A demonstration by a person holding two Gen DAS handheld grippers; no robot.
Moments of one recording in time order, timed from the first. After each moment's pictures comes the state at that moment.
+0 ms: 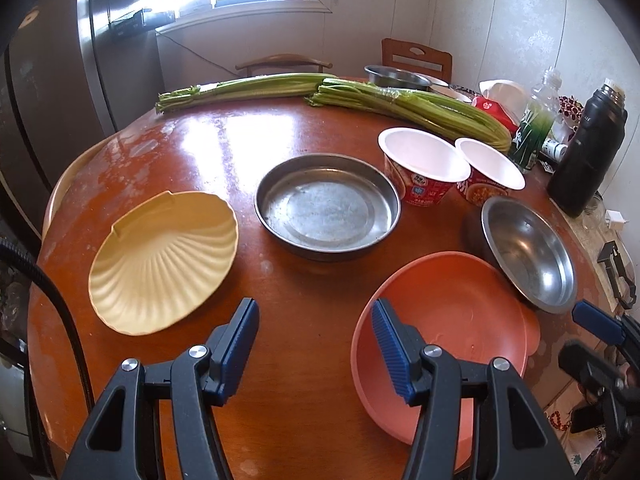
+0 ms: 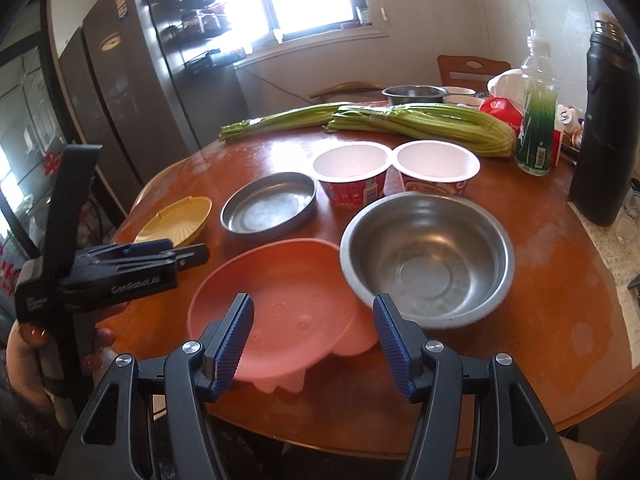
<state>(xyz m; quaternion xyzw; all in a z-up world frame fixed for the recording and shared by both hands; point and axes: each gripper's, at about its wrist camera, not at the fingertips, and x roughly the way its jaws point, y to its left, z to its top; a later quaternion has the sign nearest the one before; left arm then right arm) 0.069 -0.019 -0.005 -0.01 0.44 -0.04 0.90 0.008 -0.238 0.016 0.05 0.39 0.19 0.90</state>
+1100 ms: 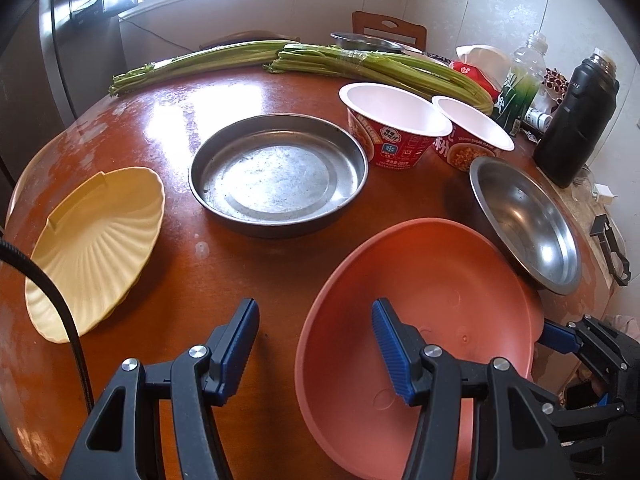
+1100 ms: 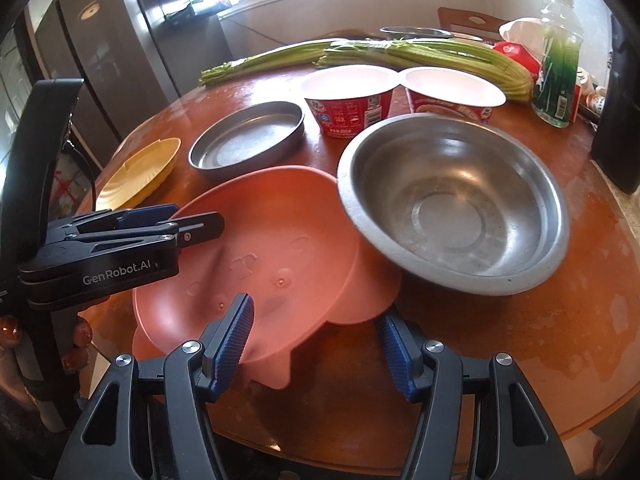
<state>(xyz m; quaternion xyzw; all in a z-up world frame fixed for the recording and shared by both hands) 0.088 -0.039 -0.042 -0.01 0.48 -0.10 0.87 0.039 -0.215 -0.035 0.03 0.47 0.18 0.86</state>
